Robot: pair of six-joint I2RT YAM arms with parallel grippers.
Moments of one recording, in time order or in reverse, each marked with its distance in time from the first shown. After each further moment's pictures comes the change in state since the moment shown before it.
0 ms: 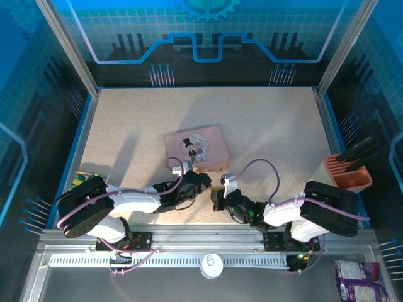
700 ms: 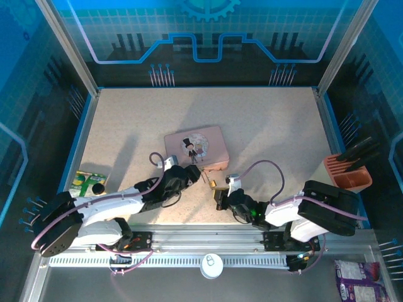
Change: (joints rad) left arm 0.098 -0.256 -0.019 -0.289 -0.044 0.137; right arm -0.039 0.010 -0.036 0.017 -0.034 0.082
